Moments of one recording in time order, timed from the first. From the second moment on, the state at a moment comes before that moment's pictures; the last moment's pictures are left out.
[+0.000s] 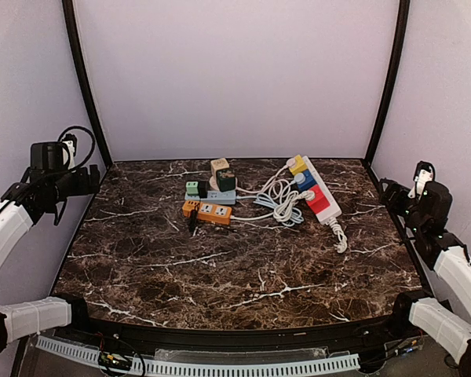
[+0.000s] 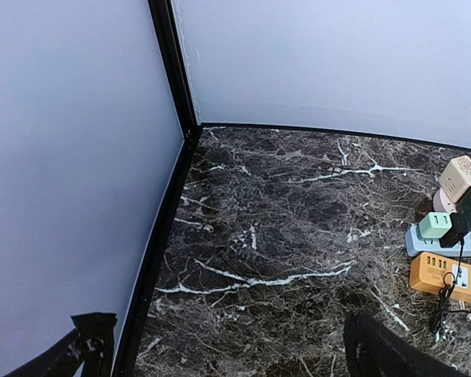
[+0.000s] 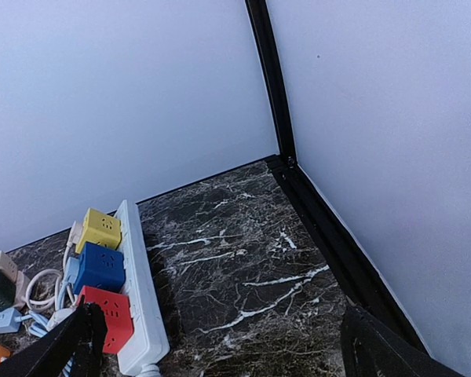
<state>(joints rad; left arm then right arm) -0.08 0.91 0.92 -0.50 -0.27 -0.07 -0.02 0.68 0.41 0.06 0.11 0.29</state>
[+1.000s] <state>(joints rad) -0.17 1.11 1.06 -0.49 0.00 -0.04 0.18 1.13 0.64 -0.24 -0.14 0.32</state>
